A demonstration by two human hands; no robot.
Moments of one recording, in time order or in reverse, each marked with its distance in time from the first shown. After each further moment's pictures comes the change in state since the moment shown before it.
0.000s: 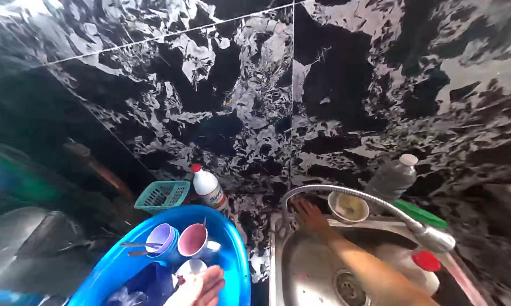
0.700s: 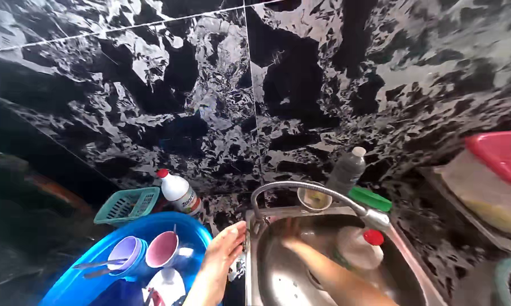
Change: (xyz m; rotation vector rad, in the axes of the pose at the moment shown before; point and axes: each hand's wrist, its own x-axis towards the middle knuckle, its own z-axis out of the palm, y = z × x) left_hand 0.090 -0.008 0.111 0.038 -0.044 -0.076; right_hand -0.089 -0.071 -0.025 0.545 -0.167 0.558
